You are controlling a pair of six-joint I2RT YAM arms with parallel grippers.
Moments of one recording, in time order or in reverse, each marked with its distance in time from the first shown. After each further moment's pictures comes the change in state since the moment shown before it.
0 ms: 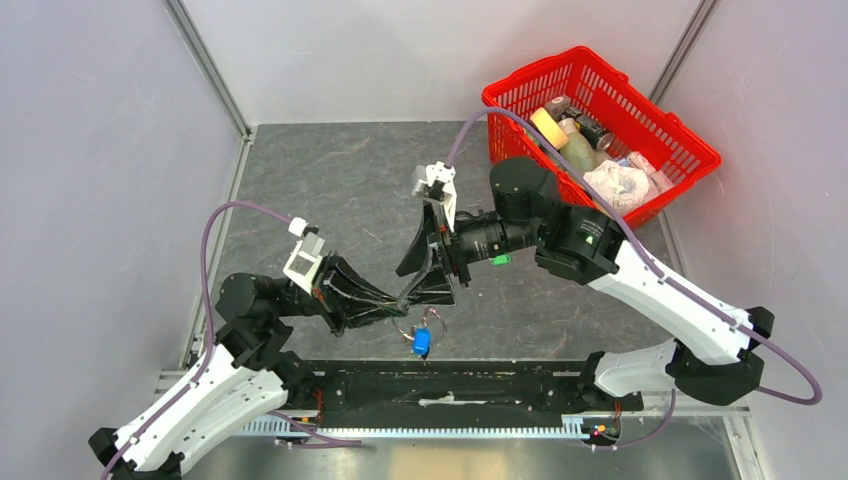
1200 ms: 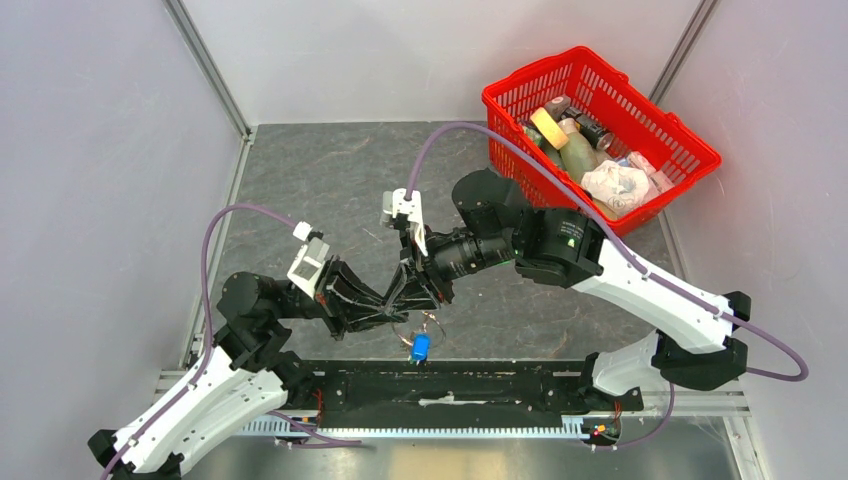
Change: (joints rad) left arm -0.001 -0.013 0.000 -0.071 0.027 0.043; right arm 0.146 0.113 0.162 -0.206 0.150 -0.155
